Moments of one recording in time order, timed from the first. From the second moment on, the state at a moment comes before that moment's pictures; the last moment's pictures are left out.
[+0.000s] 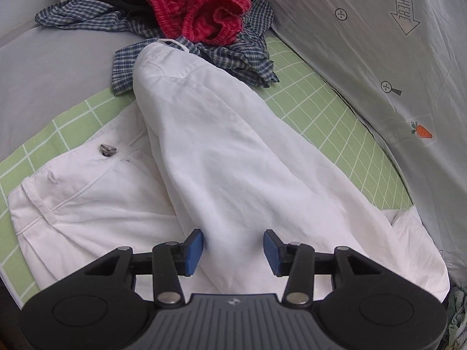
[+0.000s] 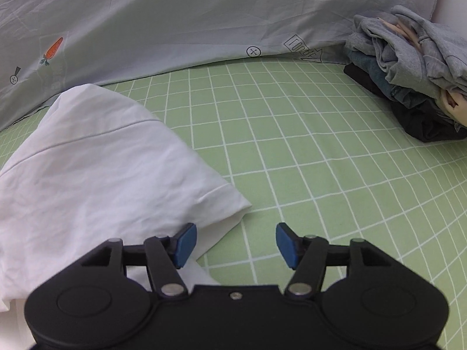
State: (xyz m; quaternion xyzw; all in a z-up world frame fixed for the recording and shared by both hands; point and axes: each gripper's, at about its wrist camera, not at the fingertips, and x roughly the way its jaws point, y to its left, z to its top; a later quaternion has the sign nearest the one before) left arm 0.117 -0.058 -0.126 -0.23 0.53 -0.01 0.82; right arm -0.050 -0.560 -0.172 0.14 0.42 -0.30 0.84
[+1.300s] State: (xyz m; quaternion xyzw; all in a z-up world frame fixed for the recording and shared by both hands) left arm 0.206 -0.039 -0.054 -0.25 0.37 0.01 0.89; right arm 0.074 -0.556 -0.008 0.00 0.15 -0.27 0.95
